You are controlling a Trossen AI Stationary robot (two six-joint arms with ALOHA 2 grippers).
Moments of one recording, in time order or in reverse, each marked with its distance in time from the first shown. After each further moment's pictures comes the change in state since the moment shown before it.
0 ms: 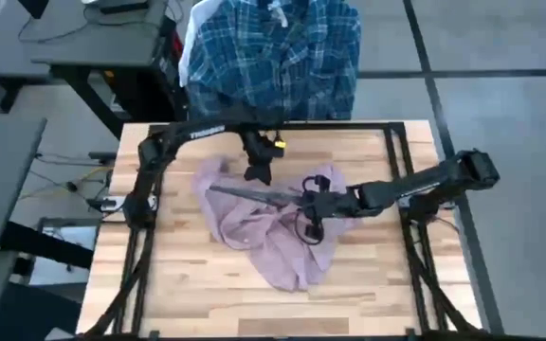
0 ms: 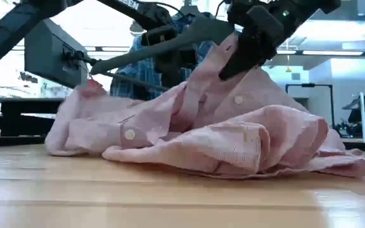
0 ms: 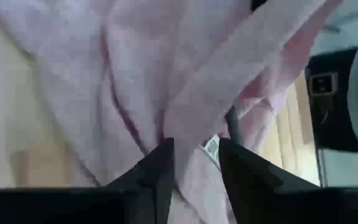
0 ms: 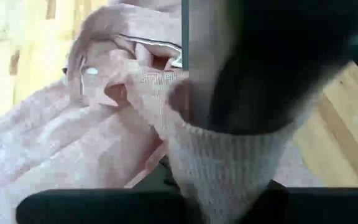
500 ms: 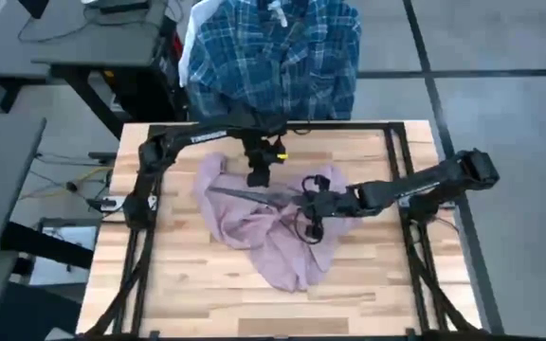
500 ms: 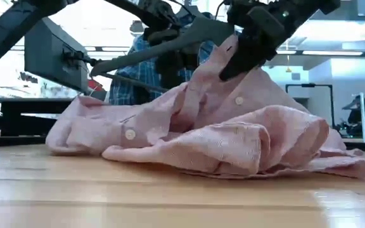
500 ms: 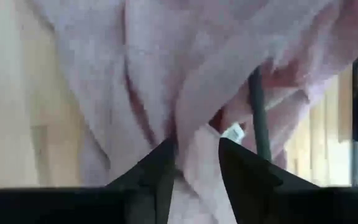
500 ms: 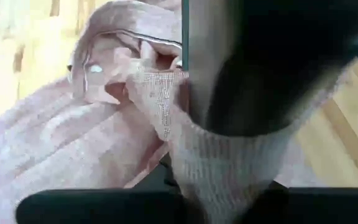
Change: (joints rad) left arm -0.008 0.000 0.000 -0.053 -0.041 -0.060; right arm 0.000 0.000 0.000 -0.002 -0.025 -0.023
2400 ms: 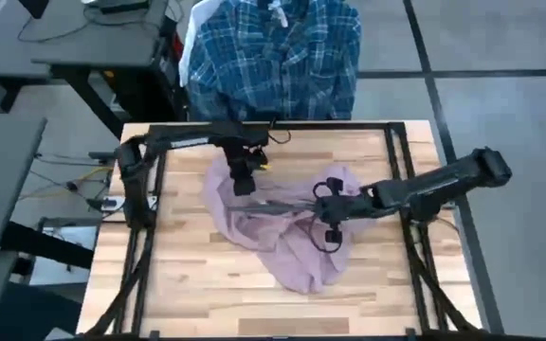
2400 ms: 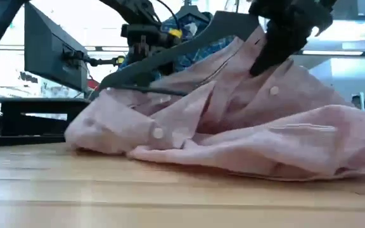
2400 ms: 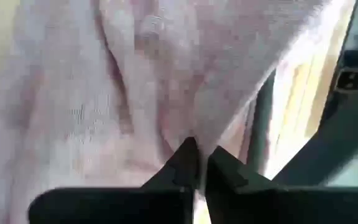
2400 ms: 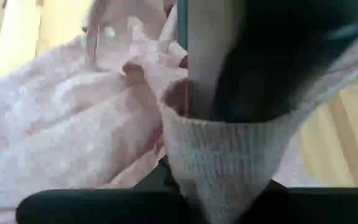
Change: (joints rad) left arm 0.013 -0.256 -0.330 0.010 -0.065 -0.254; right arm 0.070 -0.165 0.003 -0.313 -0.028 -0.028
